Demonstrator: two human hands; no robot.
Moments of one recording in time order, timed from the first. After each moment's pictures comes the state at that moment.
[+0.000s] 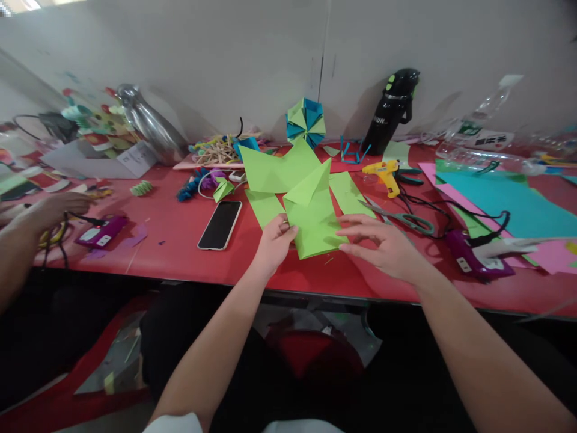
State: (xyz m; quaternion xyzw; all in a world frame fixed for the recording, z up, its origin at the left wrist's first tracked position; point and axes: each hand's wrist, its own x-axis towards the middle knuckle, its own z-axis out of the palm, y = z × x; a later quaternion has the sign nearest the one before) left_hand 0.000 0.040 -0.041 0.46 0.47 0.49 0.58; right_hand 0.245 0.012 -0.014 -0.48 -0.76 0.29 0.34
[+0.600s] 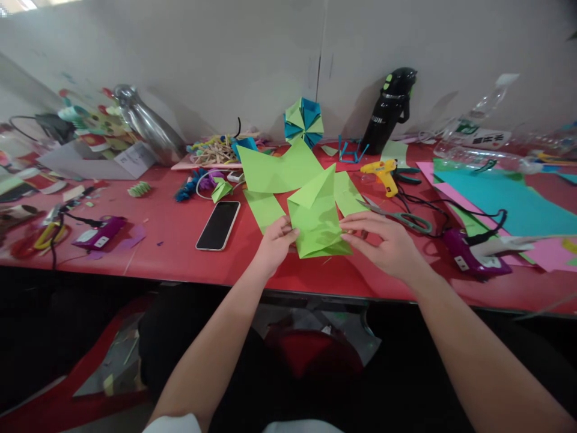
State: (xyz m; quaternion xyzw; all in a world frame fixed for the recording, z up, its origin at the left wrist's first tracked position) left_hand 0.001 0.039 -0.043 0.44 0.45 0.47 0.61; right_hand 0.244 0.014 -0.016 -0.44 -0.78 0.18 0.41
